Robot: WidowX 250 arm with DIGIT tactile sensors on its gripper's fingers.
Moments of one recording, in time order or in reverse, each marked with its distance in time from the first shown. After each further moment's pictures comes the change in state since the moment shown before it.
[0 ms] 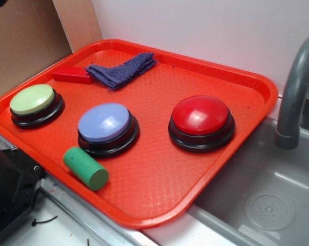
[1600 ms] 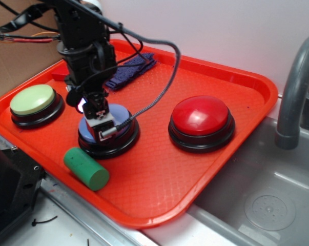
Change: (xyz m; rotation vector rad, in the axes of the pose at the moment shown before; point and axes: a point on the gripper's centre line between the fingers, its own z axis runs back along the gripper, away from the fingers) arm 0.043 -0.022 -0.190 0.047 0.123 -0.283
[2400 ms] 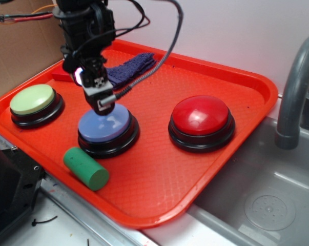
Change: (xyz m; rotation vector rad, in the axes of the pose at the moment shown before) arm 0.006 0.008 0.043 0.003 0.010 0.029
